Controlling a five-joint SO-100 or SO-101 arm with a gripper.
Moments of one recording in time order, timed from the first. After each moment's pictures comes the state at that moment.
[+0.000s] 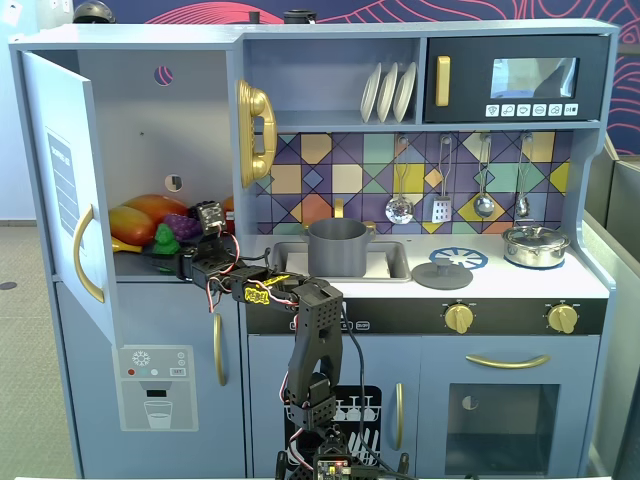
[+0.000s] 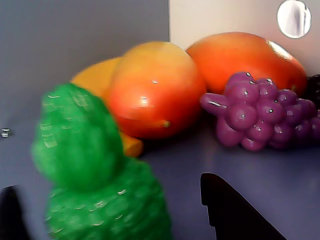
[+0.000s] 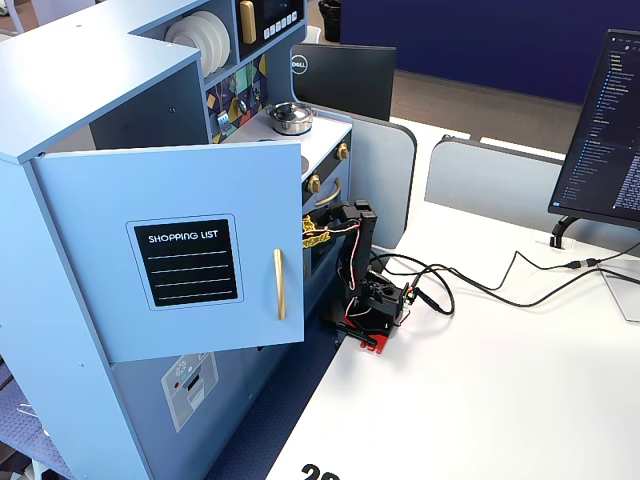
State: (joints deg) arm -43.9 98.6 107.0 -18.9 -92.9
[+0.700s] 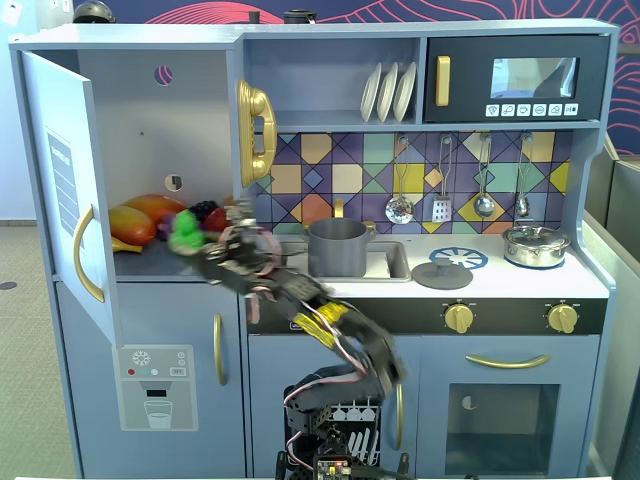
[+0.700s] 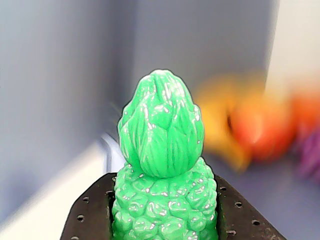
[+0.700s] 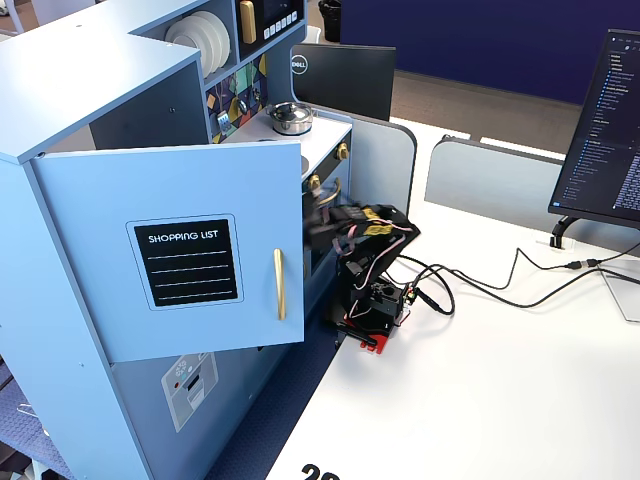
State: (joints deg) arm -53.8 155.6 128.4 7.1 -99.7
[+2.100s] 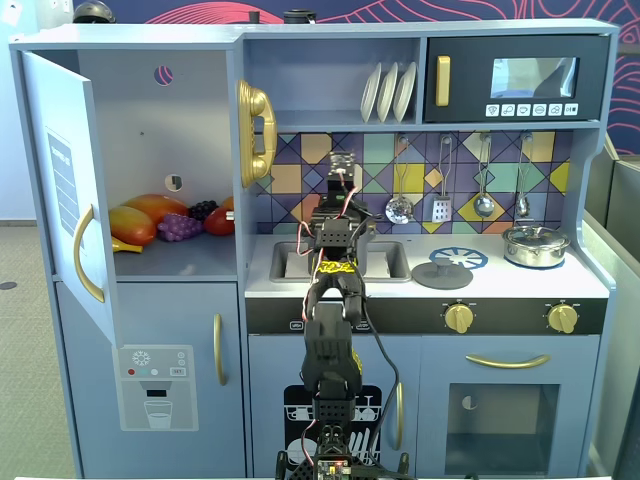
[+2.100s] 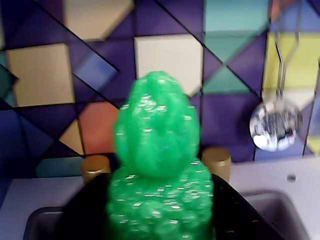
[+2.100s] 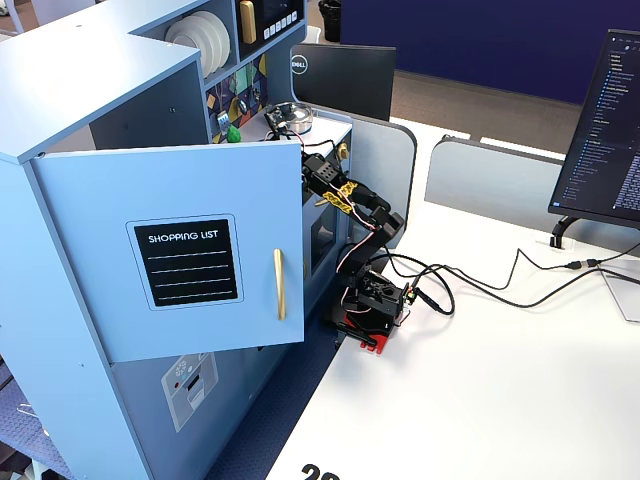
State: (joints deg) arm 3.8 121.3 96.7 21.4 -88.3
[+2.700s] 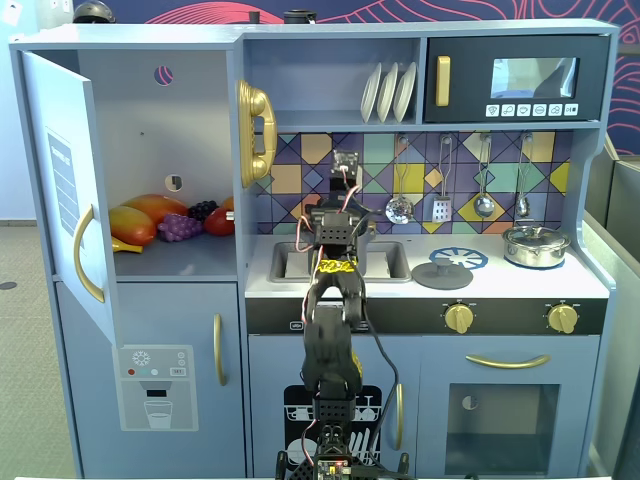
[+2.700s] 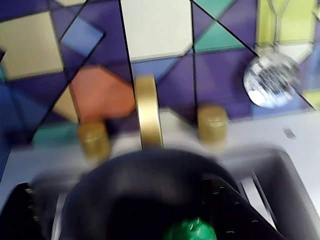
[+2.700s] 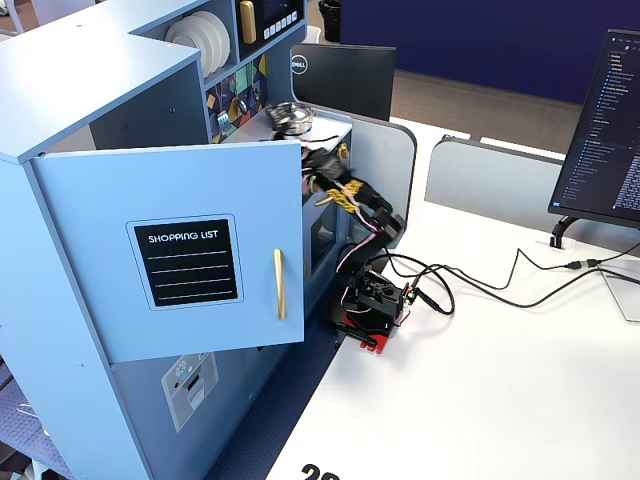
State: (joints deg) arm 4.0 128.1 90.9 43.4 -88.7
